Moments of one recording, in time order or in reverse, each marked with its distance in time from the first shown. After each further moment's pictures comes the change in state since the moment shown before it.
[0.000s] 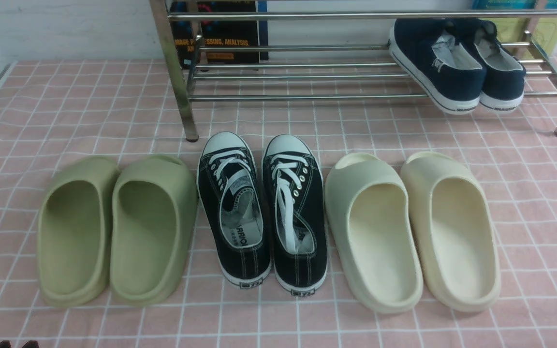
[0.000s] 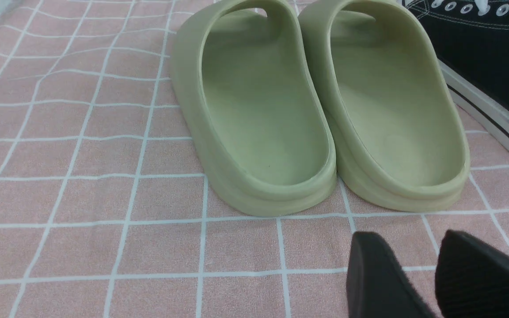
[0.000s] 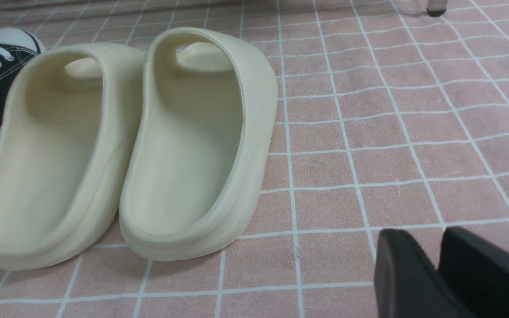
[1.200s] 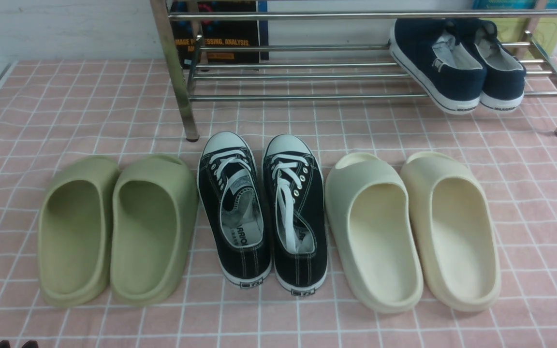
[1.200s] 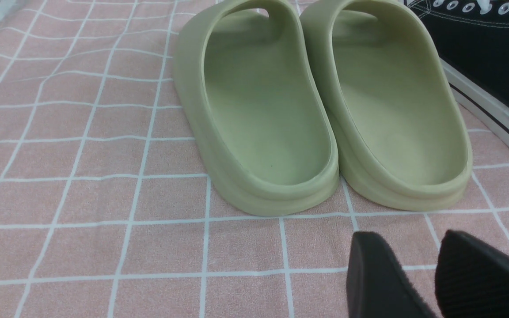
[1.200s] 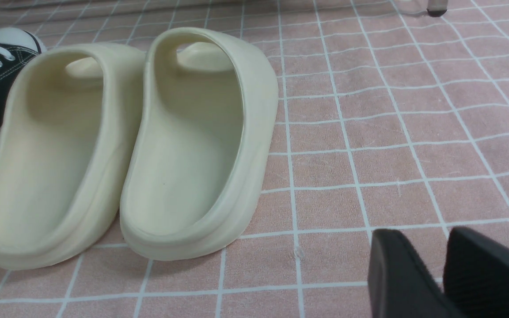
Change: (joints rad) right arm 0.000 0.000 0.000 0.000 0.000 0.000; left arm 0.000 0.000 0.000 0.012 -0.001 0.000
